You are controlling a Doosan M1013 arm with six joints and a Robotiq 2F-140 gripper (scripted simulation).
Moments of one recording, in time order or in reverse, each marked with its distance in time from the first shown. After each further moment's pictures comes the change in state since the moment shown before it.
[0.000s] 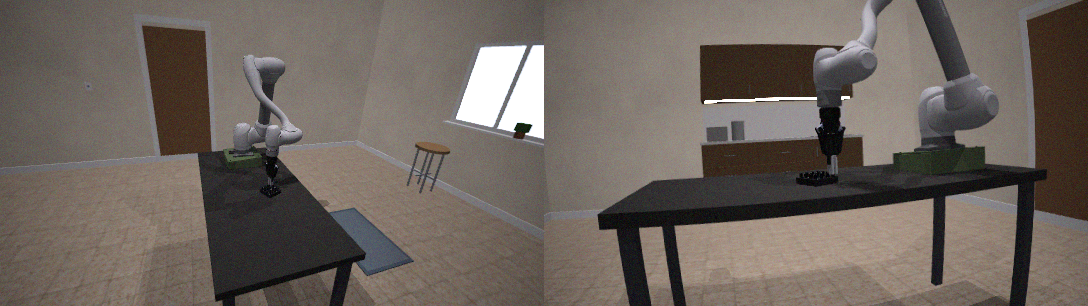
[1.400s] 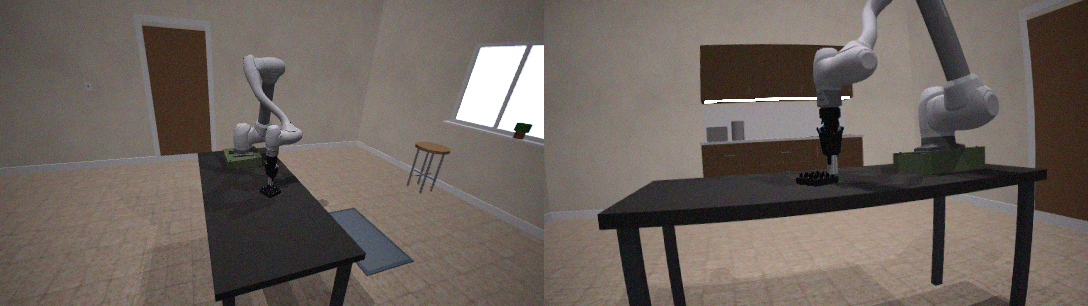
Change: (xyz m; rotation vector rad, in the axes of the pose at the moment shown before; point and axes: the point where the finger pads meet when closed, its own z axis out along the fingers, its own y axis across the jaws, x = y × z) arm 0.000 0.000 0.000 0.000 -0.001 -0.147
